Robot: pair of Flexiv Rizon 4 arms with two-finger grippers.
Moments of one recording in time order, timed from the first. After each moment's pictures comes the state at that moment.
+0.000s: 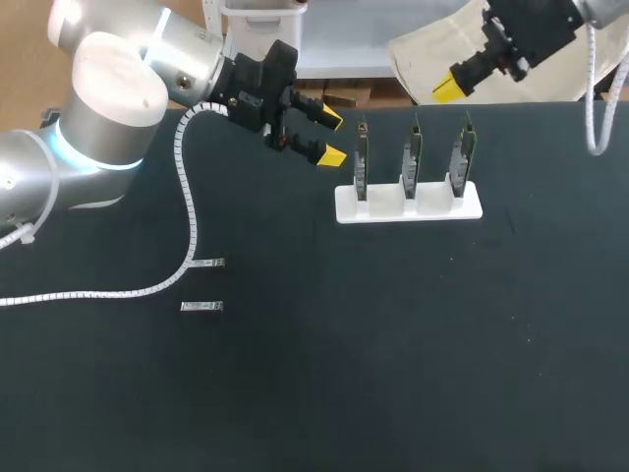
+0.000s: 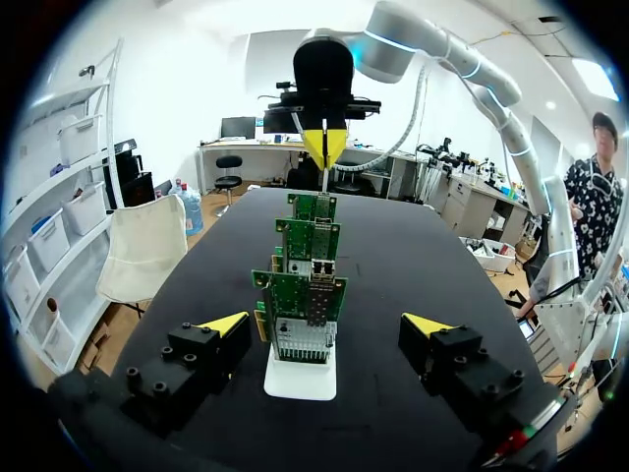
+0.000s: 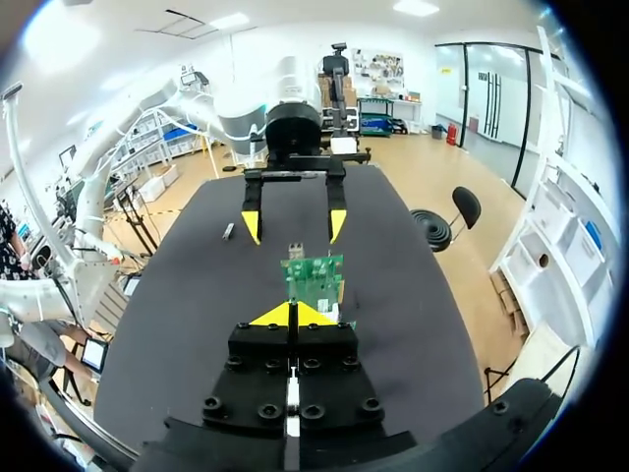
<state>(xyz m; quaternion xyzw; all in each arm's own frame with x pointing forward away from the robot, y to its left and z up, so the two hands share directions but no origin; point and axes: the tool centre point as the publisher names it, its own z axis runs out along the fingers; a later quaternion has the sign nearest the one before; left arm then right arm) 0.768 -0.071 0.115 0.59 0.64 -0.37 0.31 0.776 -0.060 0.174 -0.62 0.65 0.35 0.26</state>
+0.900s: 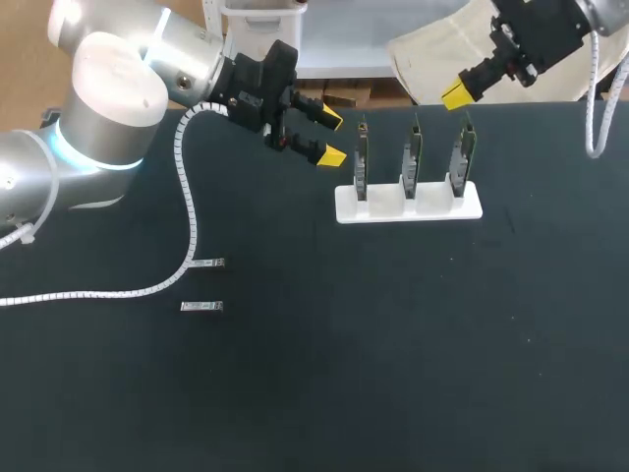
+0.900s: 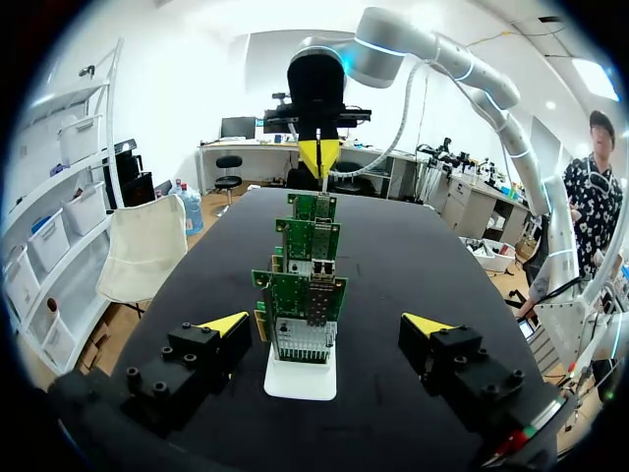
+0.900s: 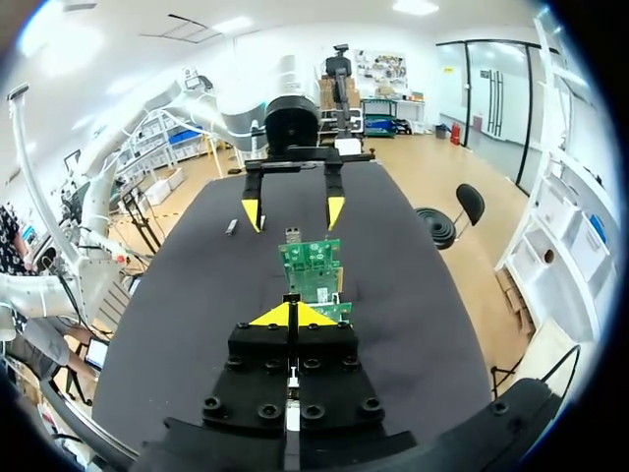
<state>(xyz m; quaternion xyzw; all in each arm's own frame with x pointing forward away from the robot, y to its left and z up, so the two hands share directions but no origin) 0.768 -0.071 0.115 0.59 0.64 -0.37 0.31 0.782 -0.070 0.162 -0.62 0.65 0.36 0.25</state>
